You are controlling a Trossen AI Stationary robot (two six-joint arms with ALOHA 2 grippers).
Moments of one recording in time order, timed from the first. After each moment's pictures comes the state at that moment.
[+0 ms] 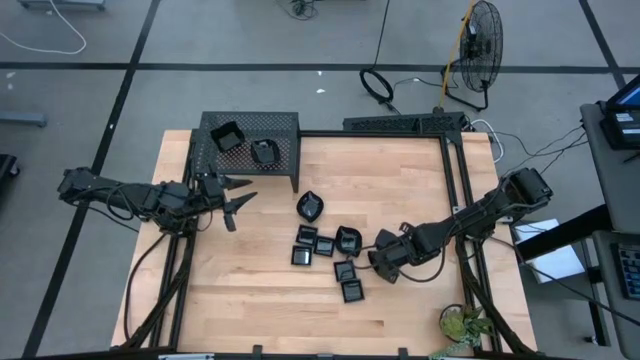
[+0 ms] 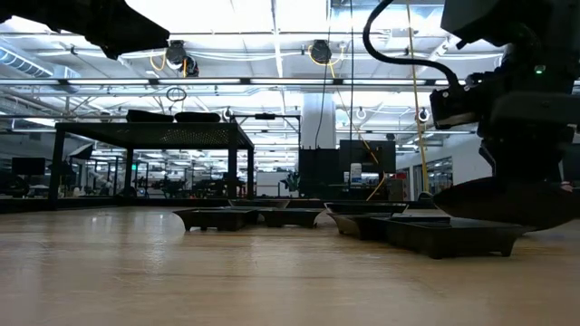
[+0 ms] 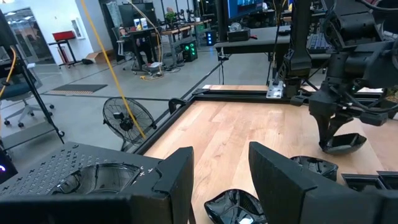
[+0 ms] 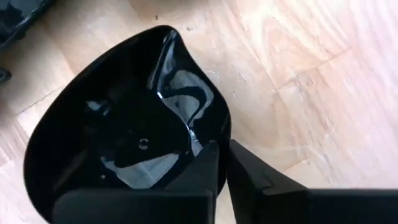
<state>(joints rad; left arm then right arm) -0.22 0.52 0.42 0.00 -0.58 0.05 0.40 1.55 0.77 -0.58 0.15 0.92</state>
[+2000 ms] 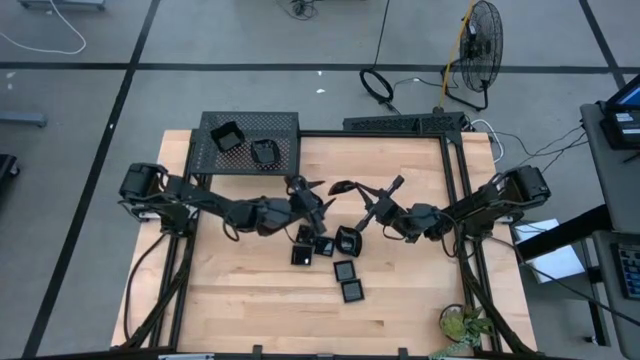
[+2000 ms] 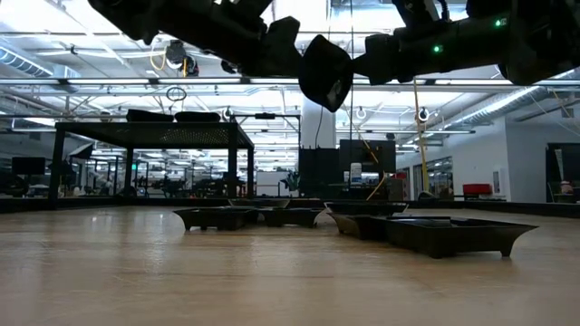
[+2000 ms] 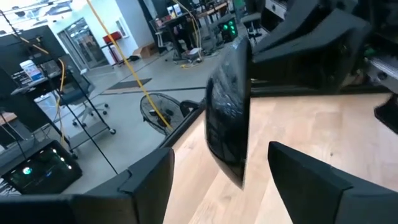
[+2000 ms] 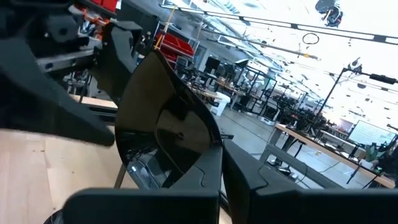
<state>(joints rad) -0.13 1.65 0.88 0.62 -0.70 0.20 0.19 1.54 0.46 1.31 0.86 -0.54</state>
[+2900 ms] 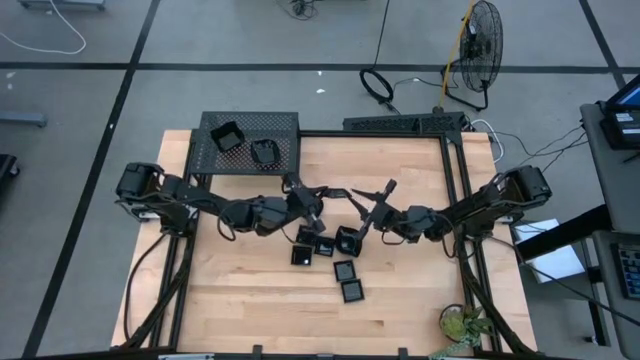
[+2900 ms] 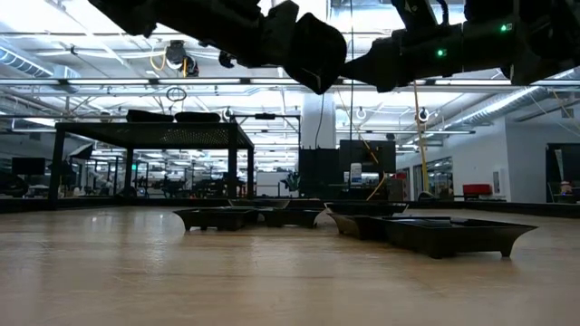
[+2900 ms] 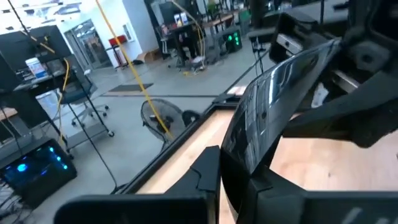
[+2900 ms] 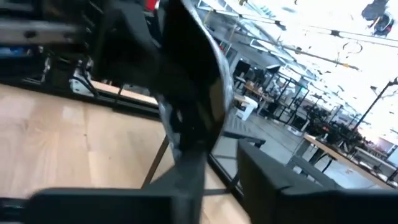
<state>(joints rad) -0.13 1.62 0.88 0.65 -0.72 0.18 0.20 1.53 0.46 1.20 0.74 -0.51</state>
